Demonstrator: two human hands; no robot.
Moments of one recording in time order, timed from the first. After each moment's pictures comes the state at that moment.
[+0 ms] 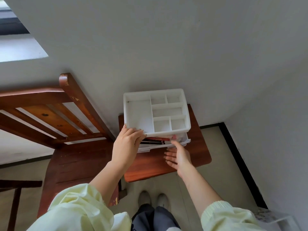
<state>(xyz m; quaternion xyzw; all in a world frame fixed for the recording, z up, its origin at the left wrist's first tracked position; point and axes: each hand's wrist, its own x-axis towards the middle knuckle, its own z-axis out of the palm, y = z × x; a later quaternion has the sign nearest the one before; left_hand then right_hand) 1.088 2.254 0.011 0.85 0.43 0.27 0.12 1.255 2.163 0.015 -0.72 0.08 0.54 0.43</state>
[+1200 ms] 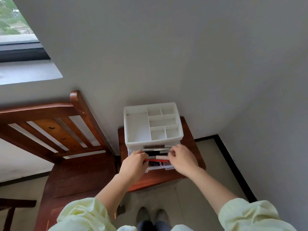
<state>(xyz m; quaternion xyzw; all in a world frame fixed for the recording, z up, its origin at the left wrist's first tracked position) 1.094 2.214 0.034 0.87 0.44 0.01 0.23 1.276 2.144 0.059 -0.81 -0.51 0.26 0.10</state>
